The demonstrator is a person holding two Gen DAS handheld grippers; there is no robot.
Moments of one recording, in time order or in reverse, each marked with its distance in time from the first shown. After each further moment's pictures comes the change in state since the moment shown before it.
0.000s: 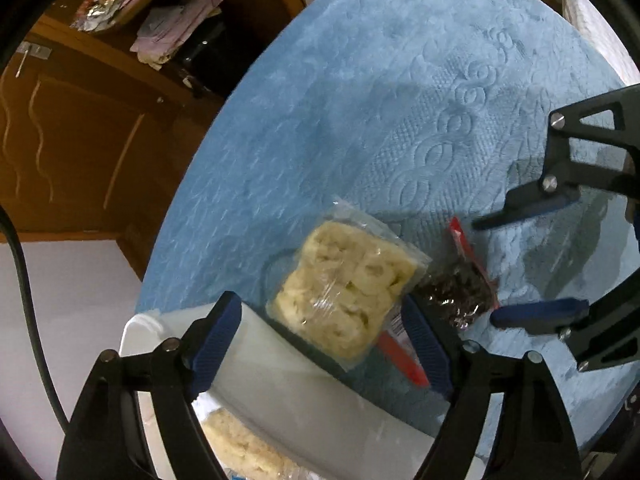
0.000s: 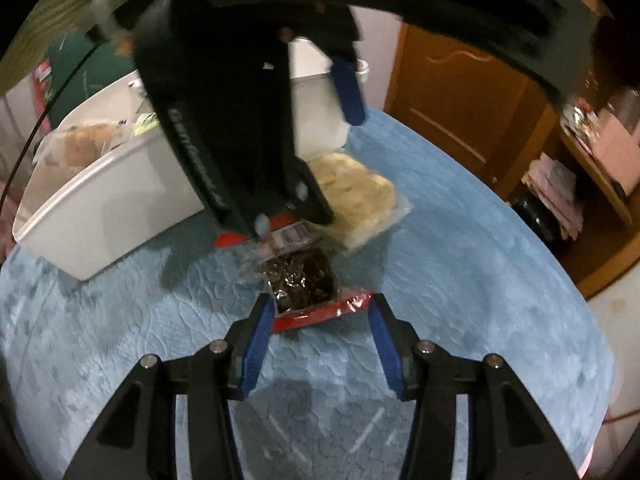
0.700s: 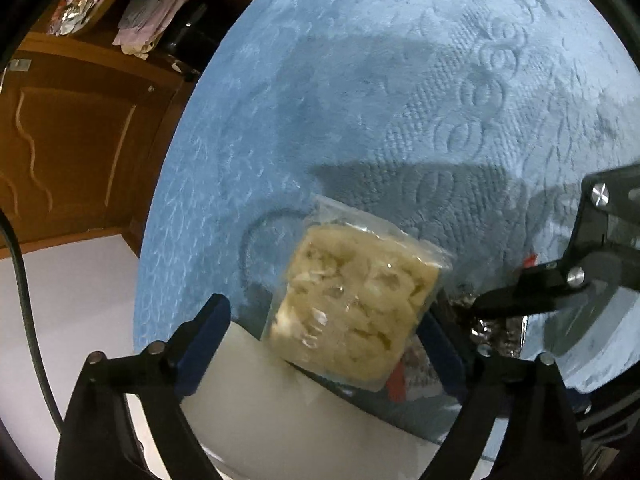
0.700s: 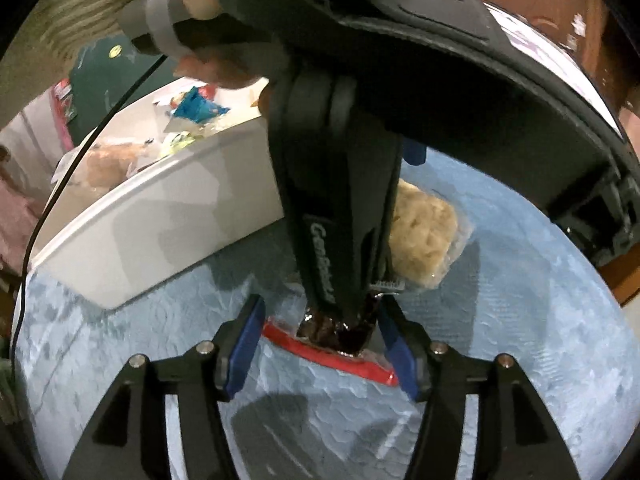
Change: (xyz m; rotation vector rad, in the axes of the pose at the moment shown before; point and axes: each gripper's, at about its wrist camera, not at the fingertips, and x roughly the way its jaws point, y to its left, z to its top) left arm 0.033 -0.006 0.024 0.044 0.110 0.048; right arm 0.011 0.014 0.010 0.051 -0.076 0.110
